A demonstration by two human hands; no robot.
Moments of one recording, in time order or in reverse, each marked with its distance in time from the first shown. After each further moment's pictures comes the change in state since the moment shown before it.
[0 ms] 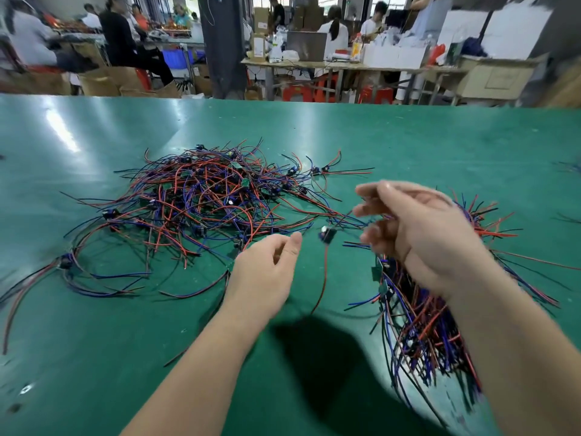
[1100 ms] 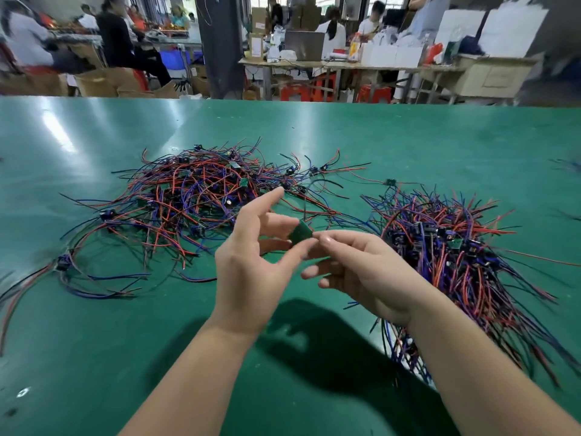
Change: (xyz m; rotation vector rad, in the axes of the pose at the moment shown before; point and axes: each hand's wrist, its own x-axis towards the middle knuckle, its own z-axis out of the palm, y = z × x) left_hand -0.005 0.003 -0.004 -0.324 0.309 0.551; right_hand -0.003 0.052 0.019 0.088 -0.348 0.193
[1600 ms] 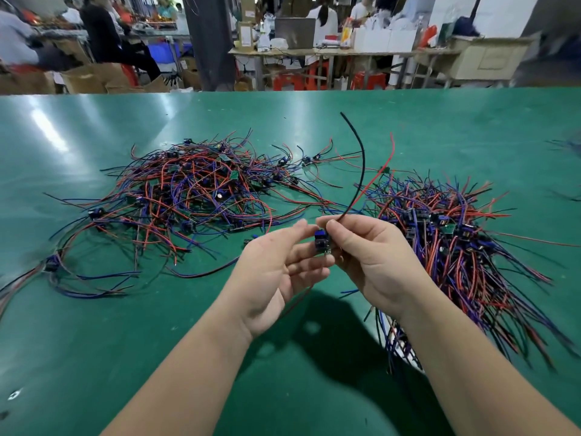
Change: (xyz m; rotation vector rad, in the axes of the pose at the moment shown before) left_hand 0.004 0.025 0.016 -0.814 -0.260 -1.083; right_hand 0.001 0.011 -0.004 0.216 0.232 -0.196
